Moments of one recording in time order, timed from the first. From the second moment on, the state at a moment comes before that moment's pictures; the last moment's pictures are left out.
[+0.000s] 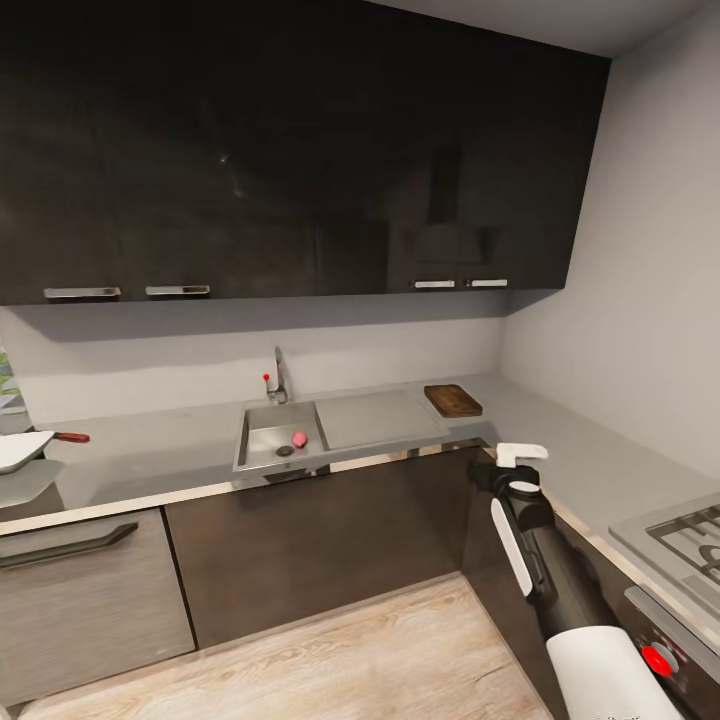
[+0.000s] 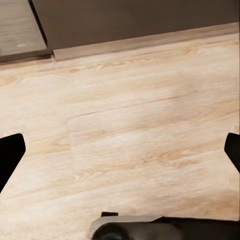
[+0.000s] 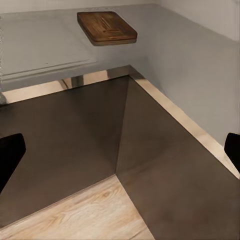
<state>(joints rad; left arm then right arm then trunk) 0.45 -0.02 0.01 -0.76 0.03 -0.57 0.02 -0.59 0.02 0.00 -1.20 0.01 0.61 -0.27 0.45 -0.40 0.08</state>
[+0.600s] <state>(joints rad) 0.45 -0.01 0.00 -0.81 0.03 -0.46 0.02 -0.60 0.02 0.01 -1.20 0.00 0.61 -0.27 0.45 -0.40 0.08</state>
